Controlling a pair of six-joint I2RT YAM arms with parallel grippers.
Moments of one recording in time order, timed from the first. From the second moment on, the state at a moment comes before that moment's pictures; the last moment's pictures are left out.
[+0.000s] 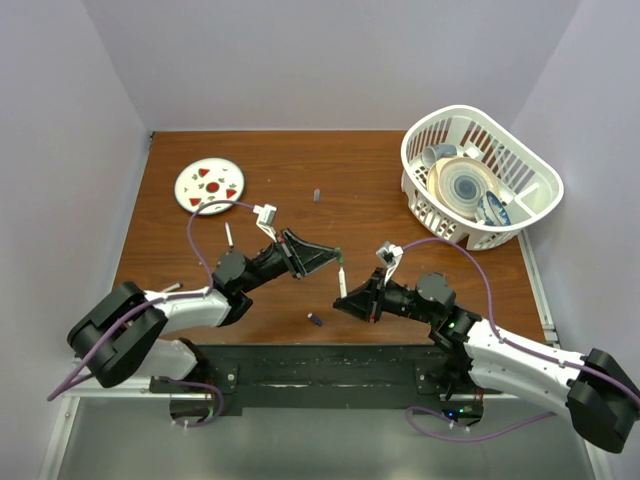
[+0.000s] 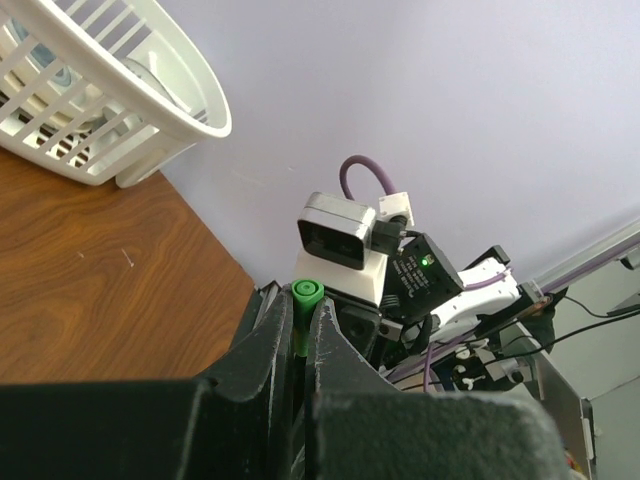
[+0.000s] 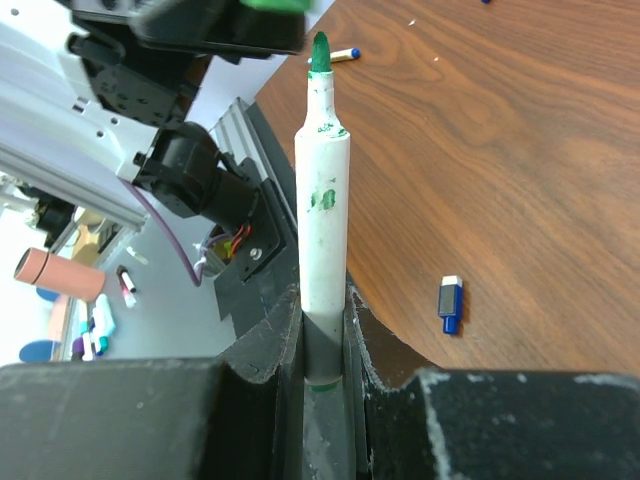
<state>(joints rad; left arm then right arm) -0.73 1.35 0.38 1.27 0.40 -1.11 0.85 0.82 0.22 0.49 -0.37 0.67</state>
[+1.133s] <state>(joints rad) -0.74 1.32 0.38 1.19 0.38 -1.06 0.85 0.81 0.22 0.46 -0.36 0.67</state>
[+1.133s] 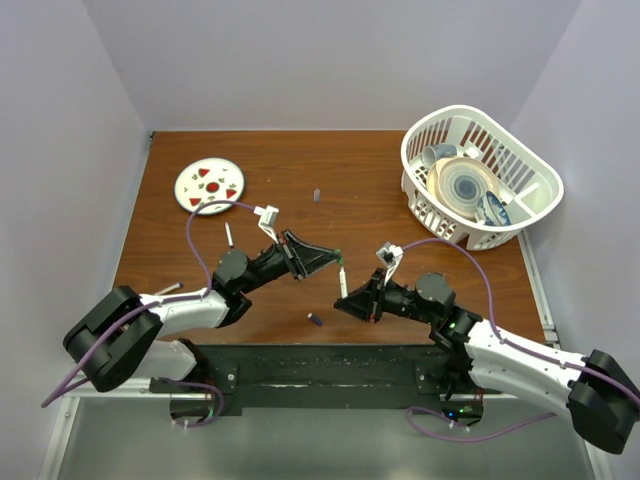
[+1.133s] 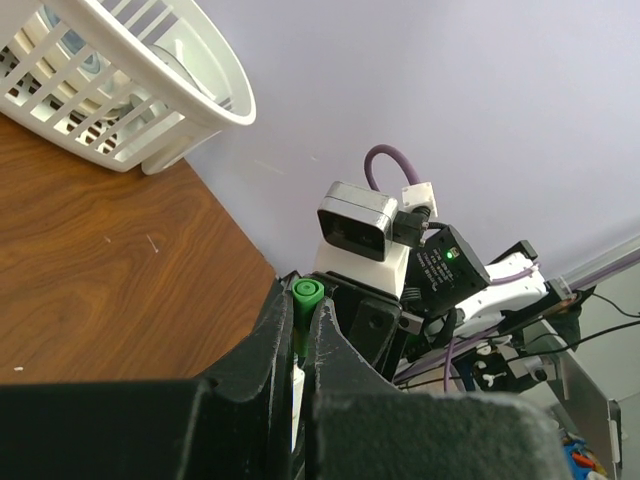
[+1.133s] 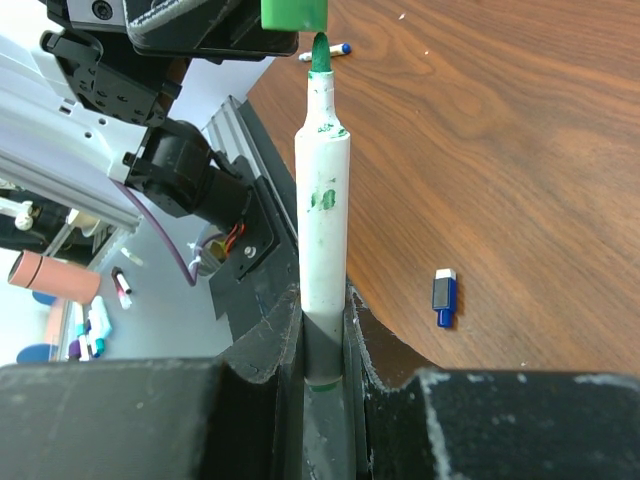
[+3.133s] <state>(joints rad) -0.74 1.27 0.39 1.04 0.37 -0.96 0.85 0.83 0.23 0.45 -0.36 0.67</state>
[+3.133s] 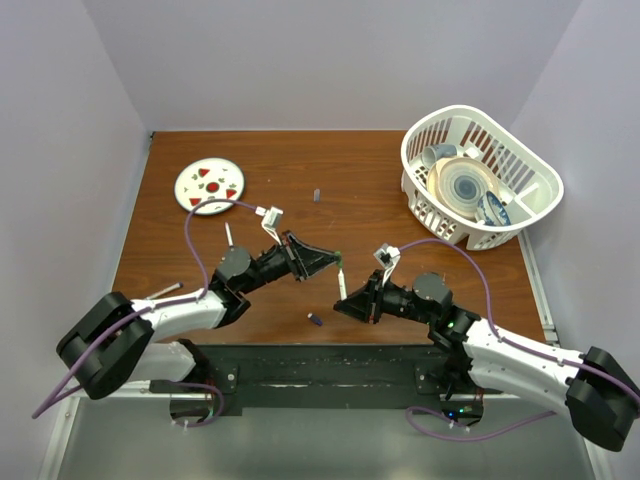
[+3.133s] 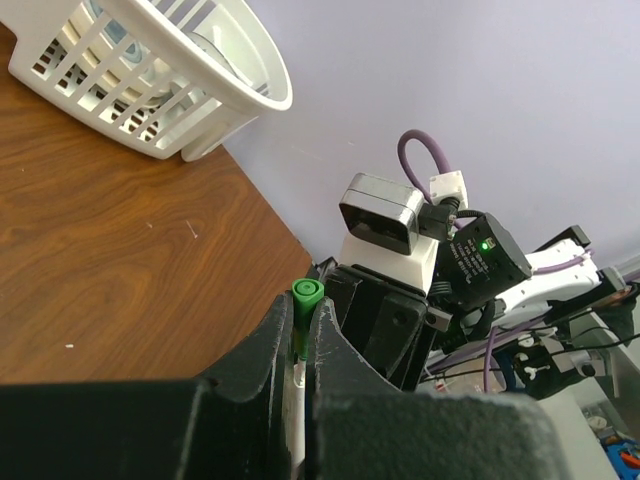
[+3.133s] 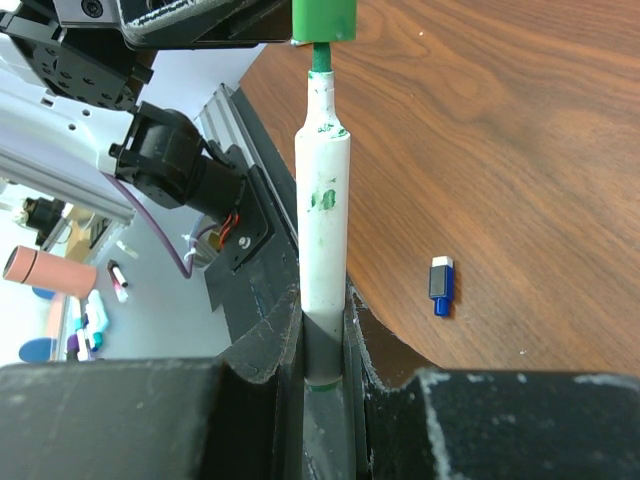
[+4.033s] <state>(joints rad) -0.80 1.26 0.31 1.24 0.40 -1.01 0.86 0.79 0.36 0.27 -0.32 0.58</state>
